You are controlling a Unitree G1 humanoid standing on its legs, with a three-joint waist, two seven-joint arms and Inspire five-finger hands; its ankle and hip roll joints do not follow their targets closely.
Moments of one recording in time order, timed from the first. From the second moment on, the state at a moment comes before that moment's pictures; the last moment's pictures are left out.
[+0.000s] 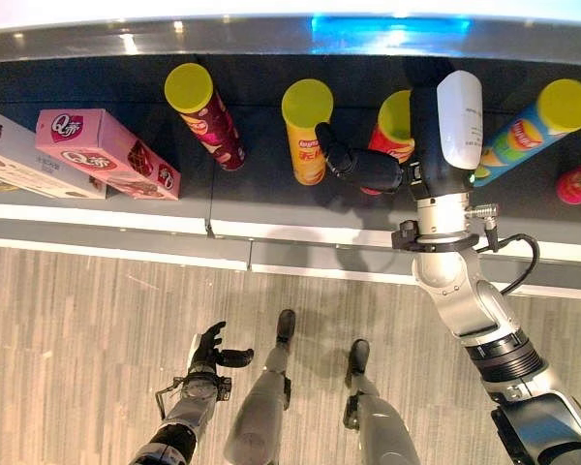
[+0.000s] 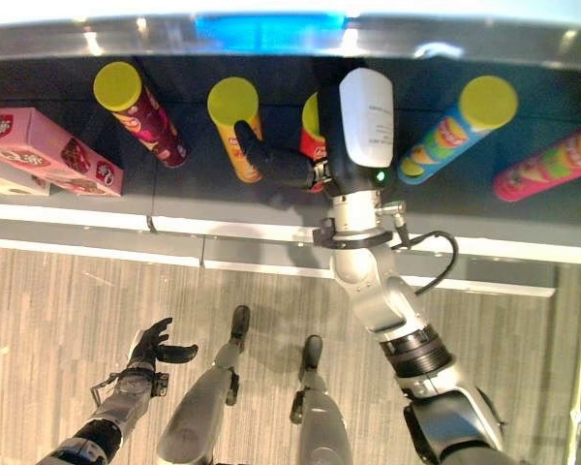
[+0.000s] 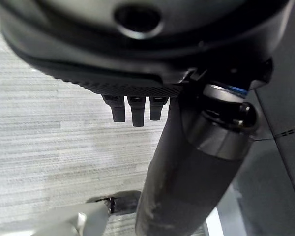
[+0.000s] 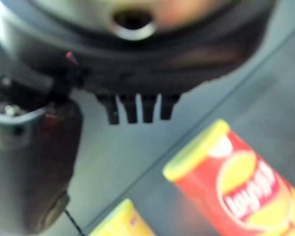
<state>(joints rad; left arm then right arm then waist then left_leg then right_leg) -0.23 0.22 -0.19 0.94 -0.15 -0.04 0.27 -0.60 -0.53 0.30 -0.06 -0.49 -0.04 -0.52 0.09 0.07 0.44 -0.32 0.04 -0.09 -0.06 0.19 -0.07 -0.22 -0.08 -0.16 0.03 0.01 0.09</state>
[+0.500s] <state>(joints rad) -0.12 0.22 -0.14 0.89 -0.15 -0.03 0.24 -0.39 -0.50 0.24 -0.10 -0.31 -0.08 -0.42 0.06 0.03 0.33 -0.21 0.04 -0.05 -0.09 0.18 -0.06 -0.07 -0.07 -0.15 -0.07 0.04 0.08</state>
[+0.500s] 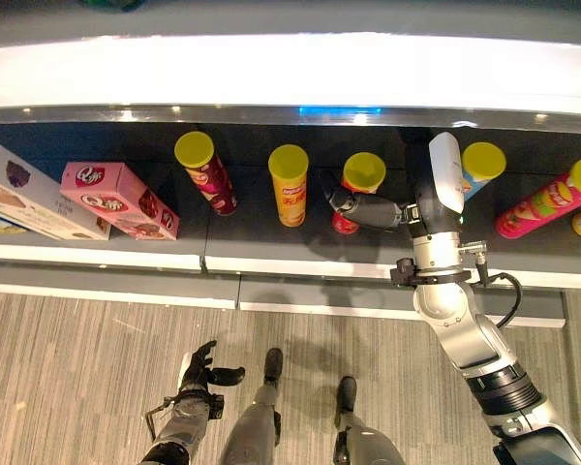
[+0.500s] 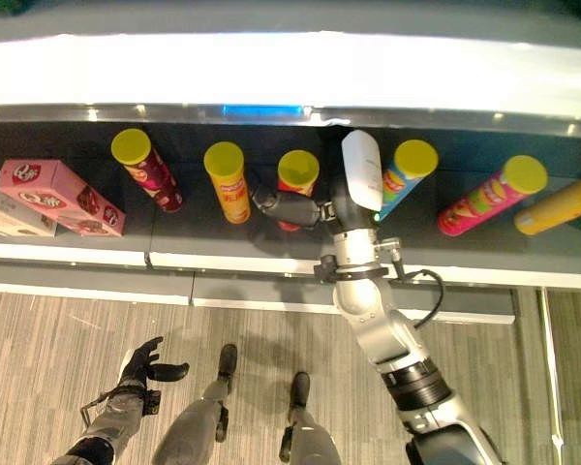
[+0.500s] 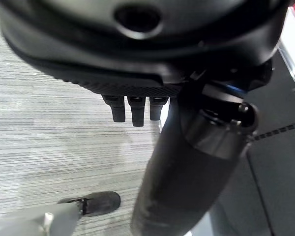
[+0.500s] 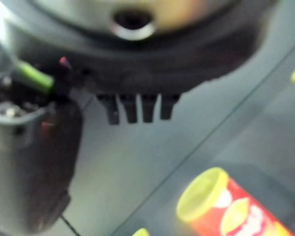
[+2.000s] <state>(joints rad) -0.01 0.31 -0.06 0.53 -0.27 -0.06 0.05 0.08 -0.35 -0.17 0.90 0.73 -0.01 0.12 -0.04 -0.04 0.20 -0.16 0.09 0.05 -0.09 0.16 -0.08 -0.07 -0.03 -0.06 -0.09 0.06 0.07</state>
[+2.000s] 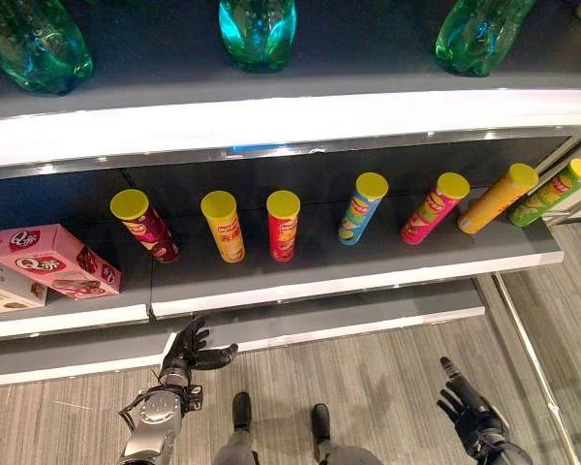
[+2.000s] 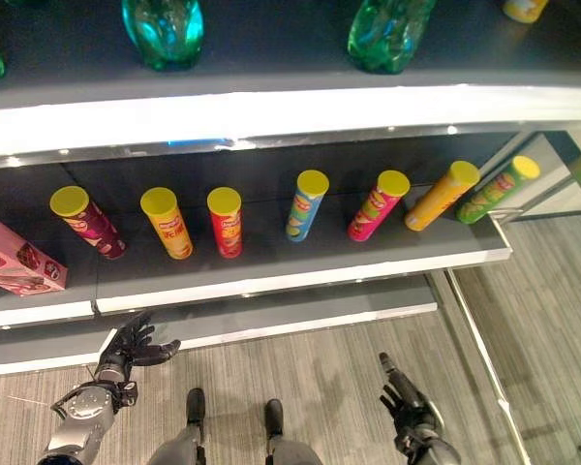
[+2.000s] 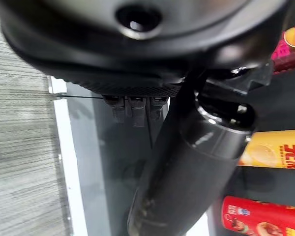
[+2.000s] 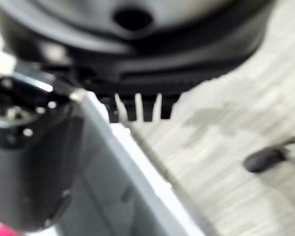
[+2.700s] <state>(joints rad) -0.04 0.32 -0.21 0.39 -0.31 -0.06 0.02 0.03 -0.26 -0.09 1.23 0.49 -0.01 0.05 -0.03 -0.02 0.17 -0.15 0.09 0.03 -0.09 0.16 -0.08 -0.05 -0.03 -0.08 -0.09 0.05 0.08</state>
